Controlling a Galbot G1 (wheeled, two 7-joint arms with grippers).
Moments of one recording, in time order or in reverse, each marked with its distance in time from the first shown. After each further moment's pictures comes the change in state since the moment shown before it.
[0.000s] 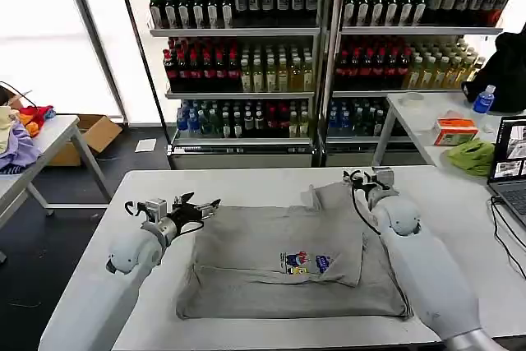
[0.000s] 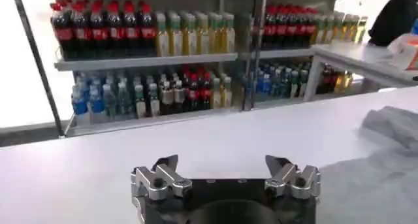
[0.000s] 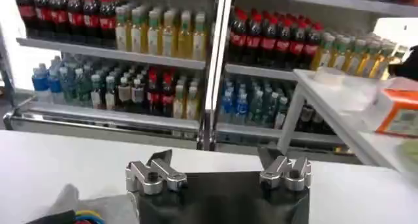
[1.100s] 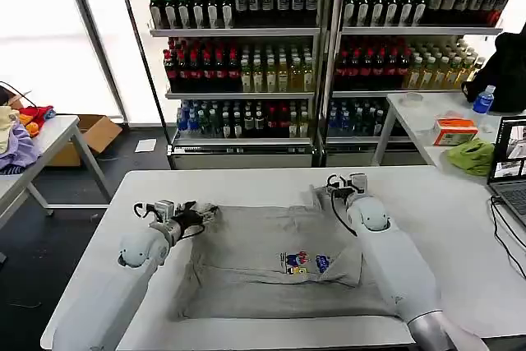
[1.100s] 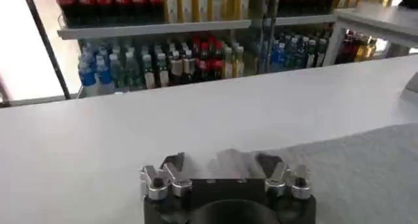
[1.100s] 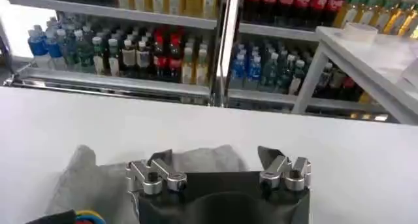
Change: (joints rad) left arm -0.041 -0.026 0.048 0.129 0.031 0.008 0.004; right arm 0.006 0.098 0.016 -0.126 -0.059 -0.022 -0.003
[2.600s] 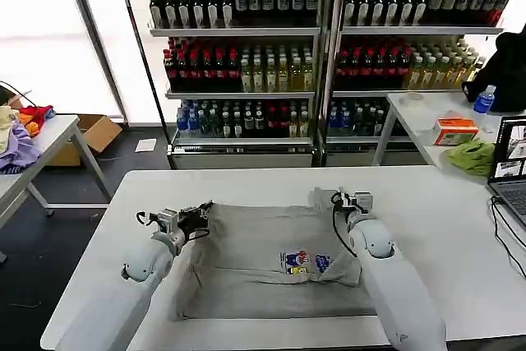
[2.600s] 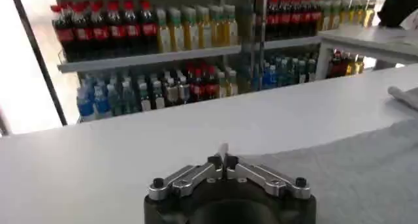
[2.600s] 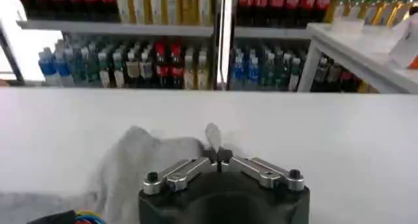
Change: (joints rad) left arm 0.091 -0.001 -0.026 -0.107 0.065 -0.139 -0.019; right arm -0.206 0.023 0.119 0.298 -0.003 0.052 0.050
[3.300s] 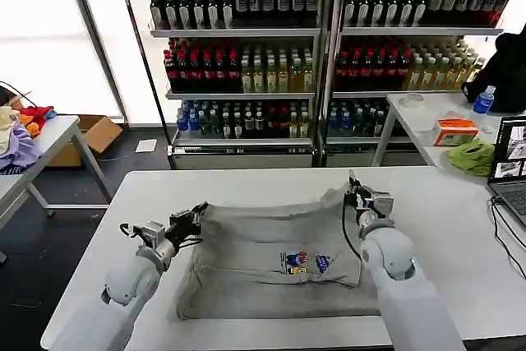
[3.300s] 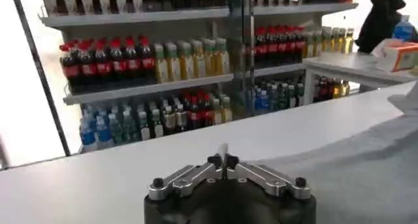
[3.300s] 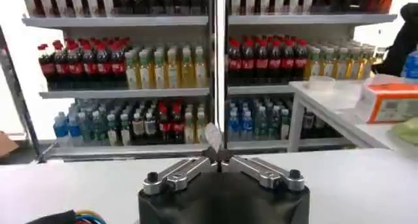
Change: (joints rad) left arm 0.201 0.056 -0.104 -0.239 0.024 -0.042 0.012; right arm -0.267 -0.041 0.098 0.441 0.037 -0.048 0.083
